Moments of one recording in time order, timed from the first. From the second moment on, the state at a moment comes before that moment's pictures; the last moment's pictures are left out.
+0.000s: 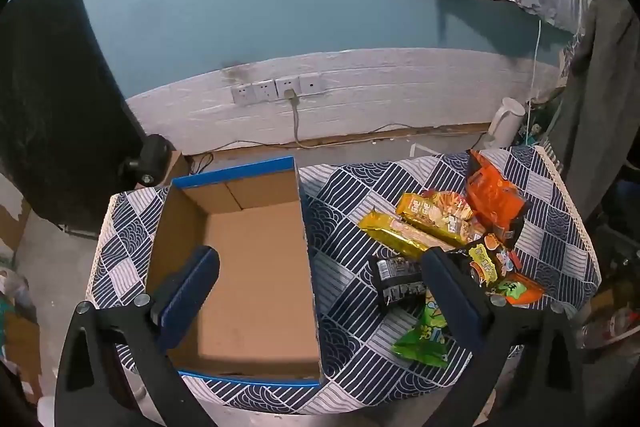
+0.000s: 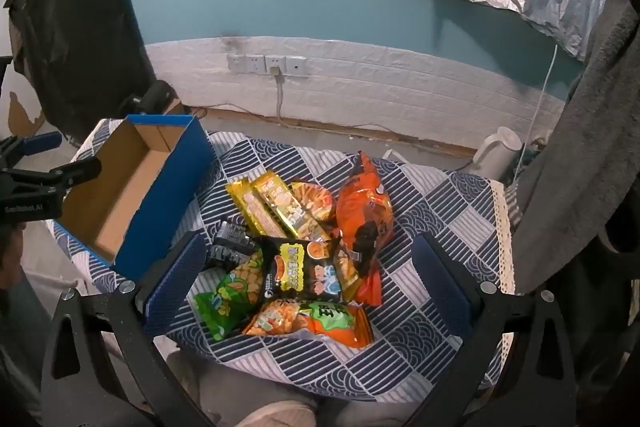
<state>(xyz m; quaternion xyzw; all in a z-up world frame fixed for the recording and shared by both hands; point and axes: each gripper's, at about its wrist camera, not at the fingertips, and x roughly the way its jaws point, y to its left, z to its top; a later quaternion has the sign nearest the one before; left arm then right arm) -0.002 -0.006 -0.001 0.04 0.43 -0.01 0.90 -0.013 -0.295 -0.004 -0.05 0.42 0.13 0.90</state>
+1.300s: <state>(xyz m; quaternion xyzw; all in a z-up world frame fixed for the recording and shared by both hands) -0.010 -0.019 -0.010 0.04 0.44 -0.02 0.90 -0.014 -0.294 -0.006 -0.05 0.43 0.13 0.89</state>
